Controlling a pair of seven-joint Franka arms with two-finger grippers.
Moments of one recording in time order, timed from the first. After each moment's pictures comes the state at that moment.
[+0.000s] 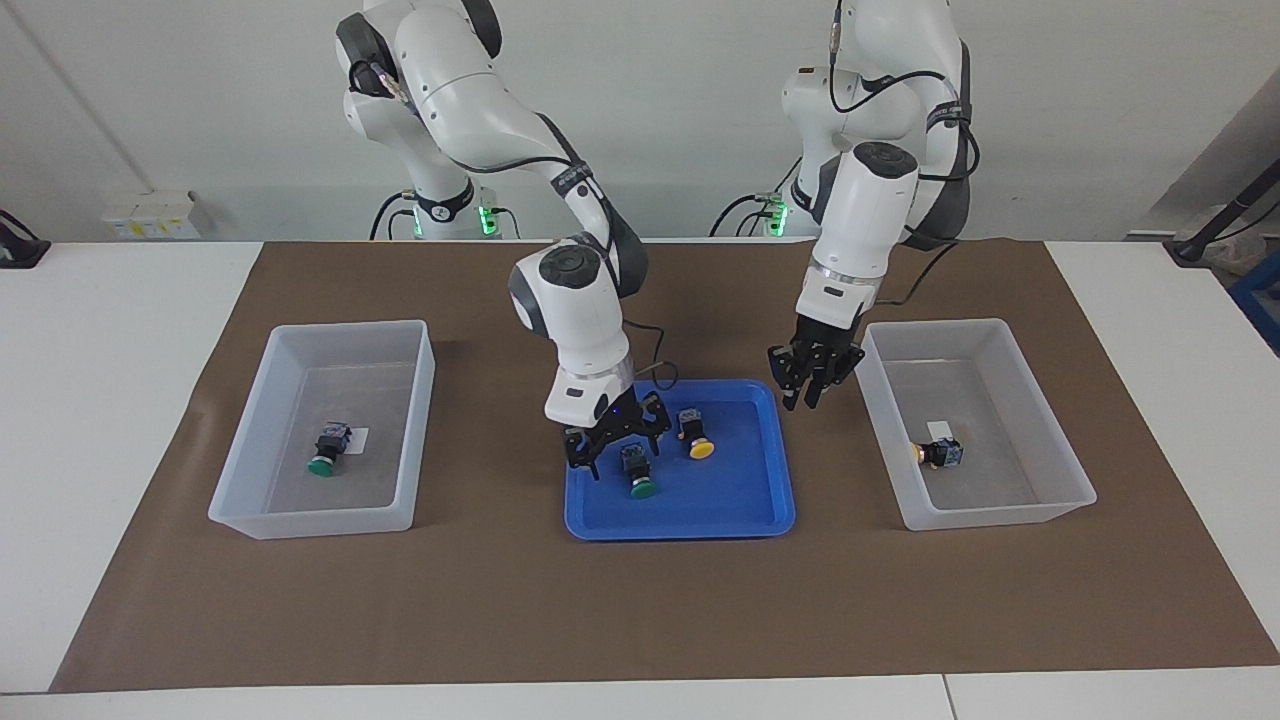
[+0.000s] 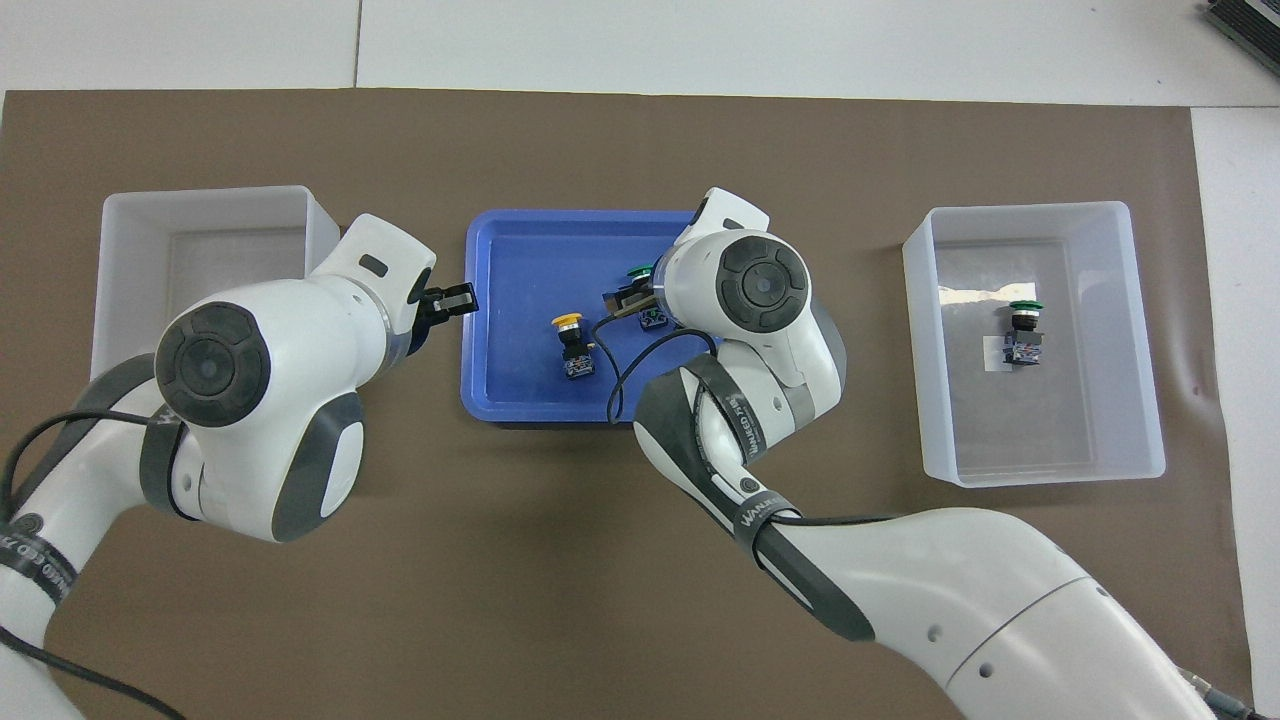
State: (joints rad) left arm -0.41 0.07 0.02 -2.11 -0.03 2.56 -0.53; right arm 0.42 0.57 0.10 -1.63 -0.04 2.51 0.18
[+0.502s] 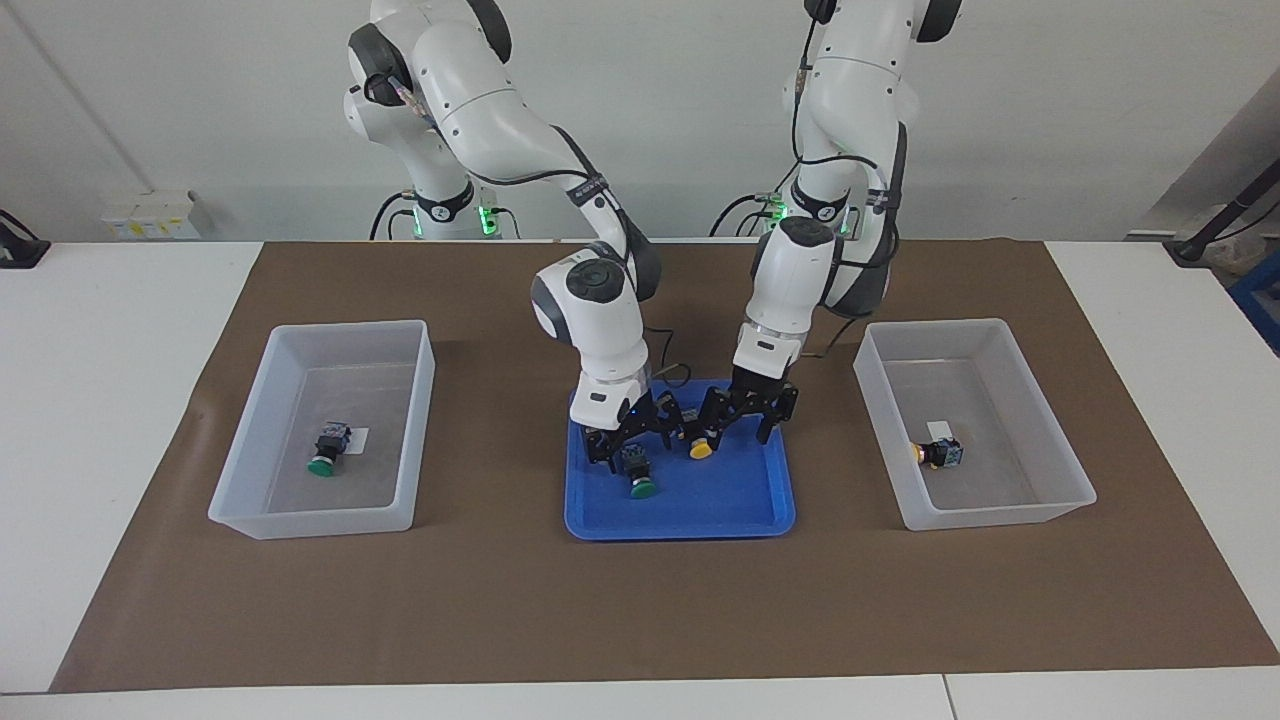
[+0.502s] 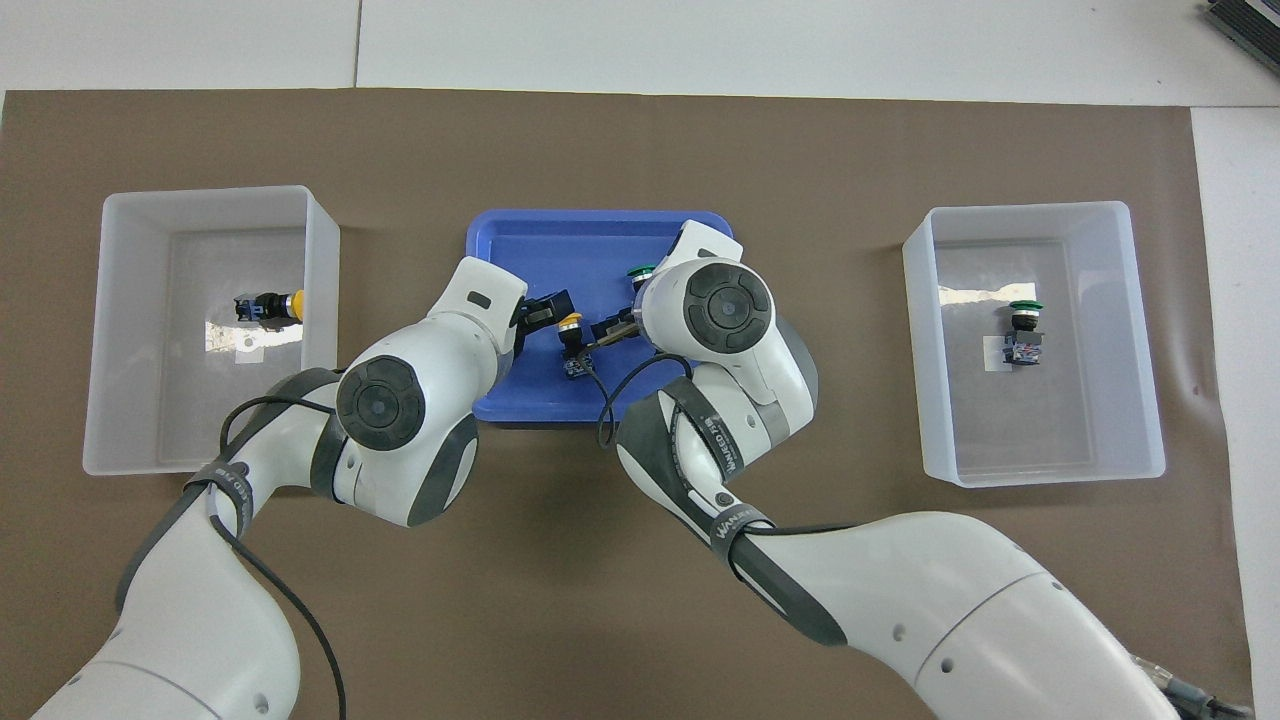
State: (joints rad) left arm -0.51 0.33 0.02 -2.12 -0.03 2.93 -0.72; right arm 0.45 0.59 0.09 -1.67 -0.04 2.51 0.21
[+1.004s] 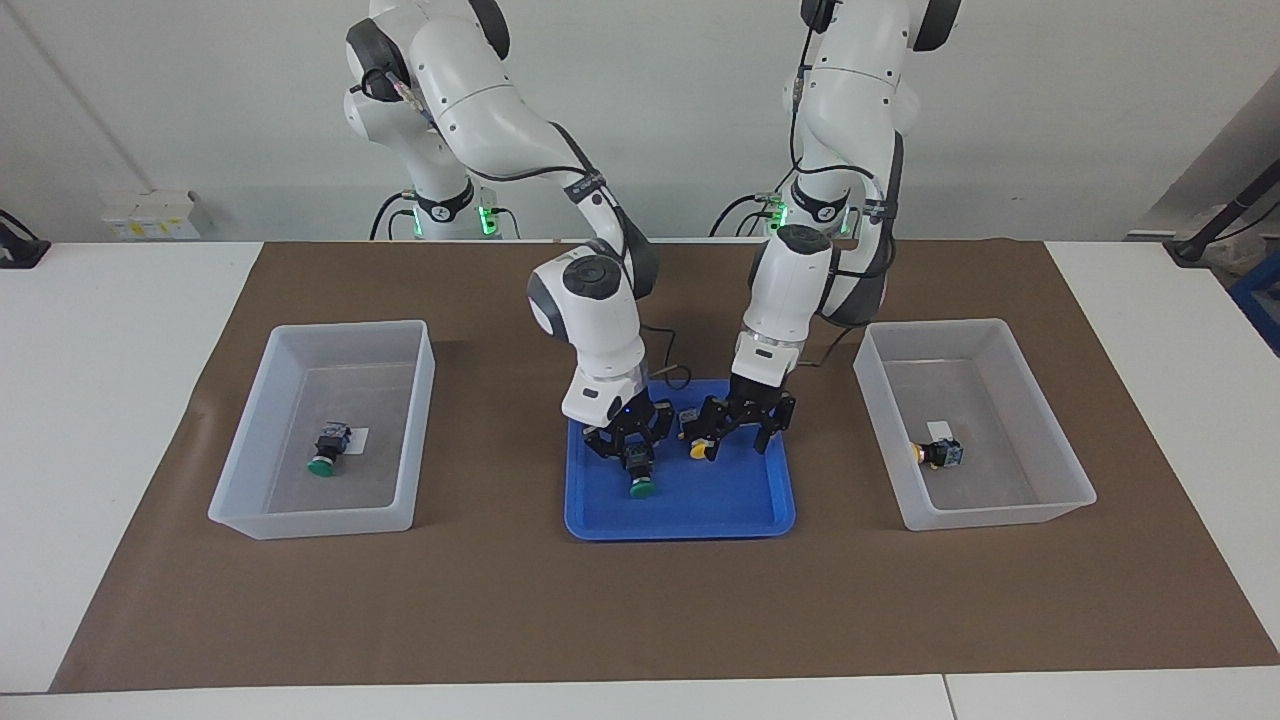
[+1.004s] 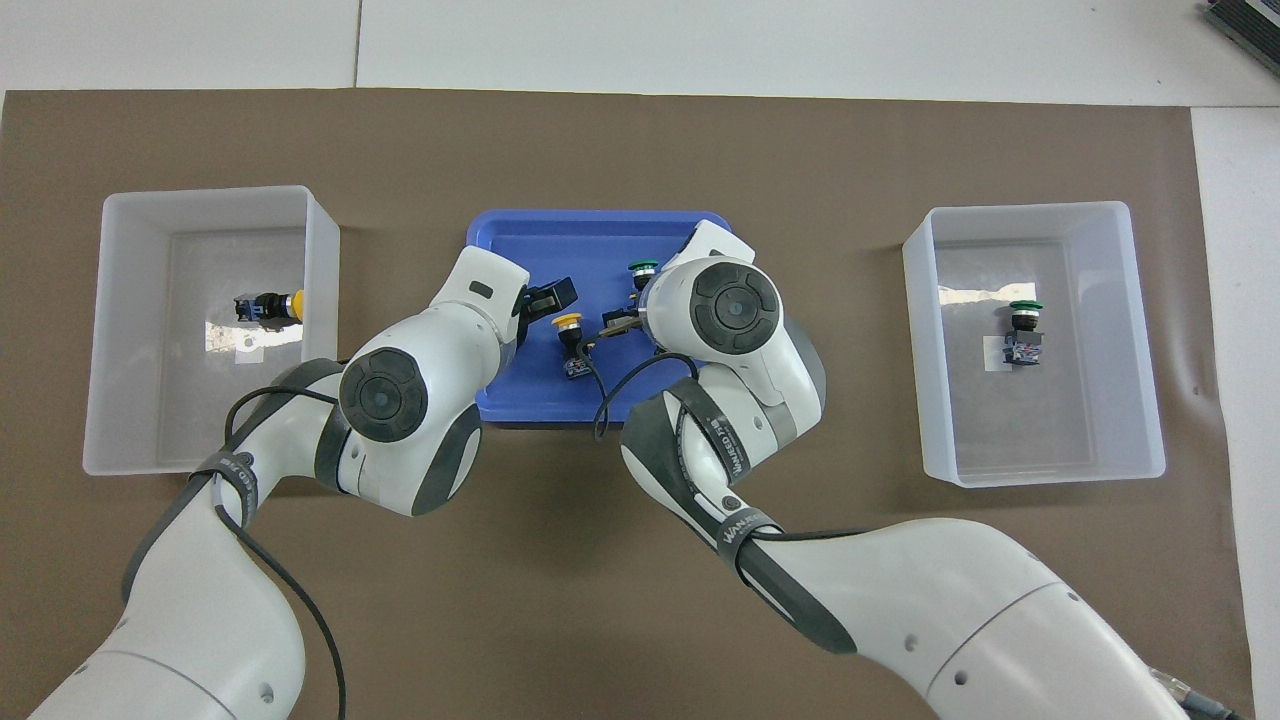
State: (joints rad) left arm -0.51 0.34 0.02 -2.09 -0.03 2.93 -0.72; right arm 0.45 0.55 0.09 -1.68 -0.05 2.50 0.32
